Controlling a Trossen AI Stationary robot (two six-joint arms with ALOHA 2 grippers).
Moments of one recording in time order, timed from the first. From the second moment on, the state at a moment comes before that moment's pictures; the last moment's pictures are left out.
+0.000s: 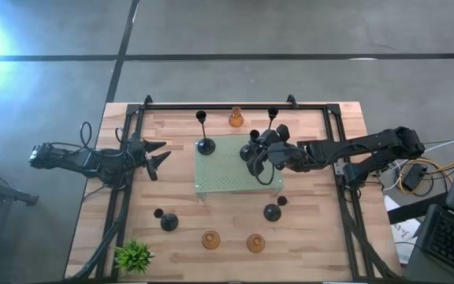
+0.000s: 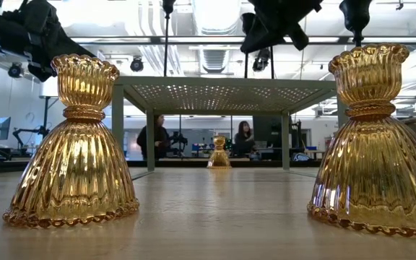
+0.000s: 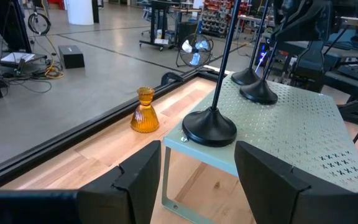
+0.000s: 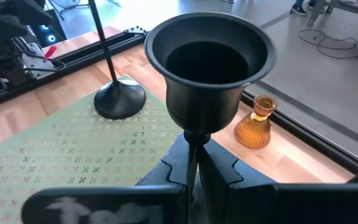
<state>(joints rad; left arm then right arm) -0.20 0.29 0.29 -0.25 -0.70 -0.26 0.09 1.39 1.08 -0.30 0.68 0.48</state>
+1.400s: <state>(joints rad) -0.20 0.29 0.29 -0.25 -0.70 -0.26 0.09 1.38 1.08 -0.35 0.68 0.48</state>
